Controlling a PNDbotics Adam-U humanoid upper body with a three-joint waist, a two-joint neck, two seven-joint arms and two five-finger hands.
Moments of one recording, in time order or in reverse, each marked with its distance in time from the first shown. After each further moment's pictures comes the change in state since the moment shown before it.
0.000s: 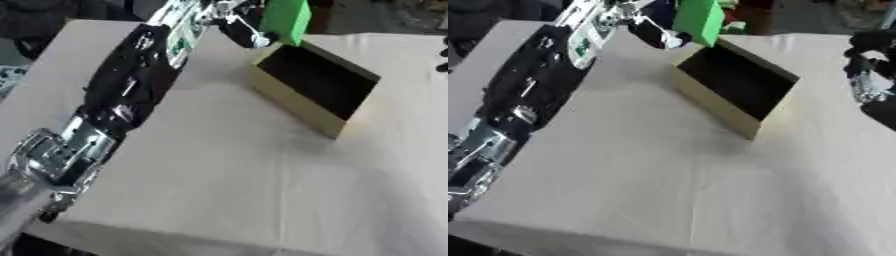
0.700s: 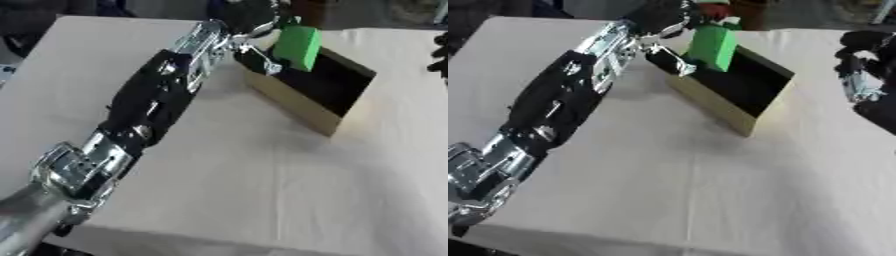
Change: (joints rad) left arm 0.039 -0.053 -0.005 0.054 -0.138 -0.036 0.127; right arm -0.004 0.016 0.008 -0.002 -0.009 0.001 0.014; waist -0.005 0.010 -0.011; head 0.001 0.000
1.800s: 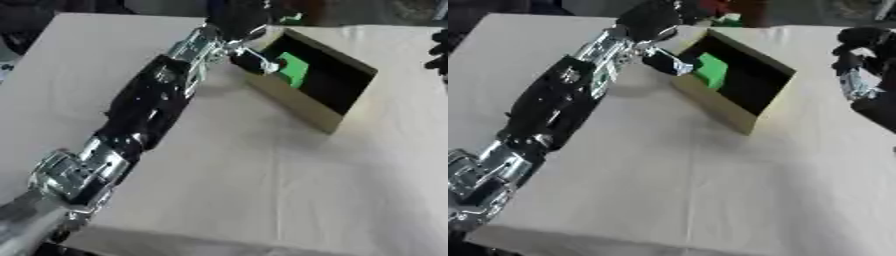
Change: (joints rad) left arm 0.023 0.048 0.016 -0.125 0.027 0.064 0.089; right arm -0.005 0.000 -0.002 0.000 0.000 -0.001 0.001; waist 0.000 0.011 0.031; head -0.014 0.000
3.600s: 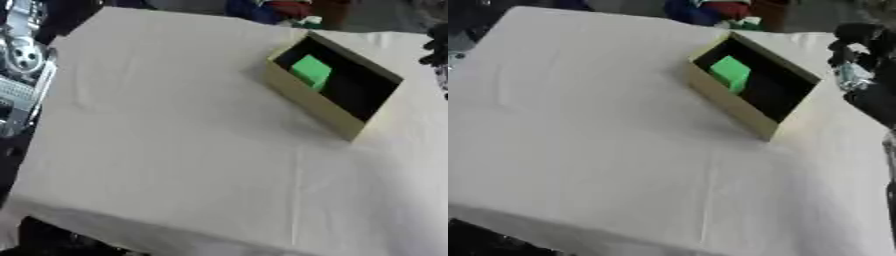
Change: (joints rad) left arm 0.584 0.288 0.311 -0.787 0.752 0.270 0.208; right arm 0.026 -0.020 -0.043 0.000 0.002 0.010 -0.048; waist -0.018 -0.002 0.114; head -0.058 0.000
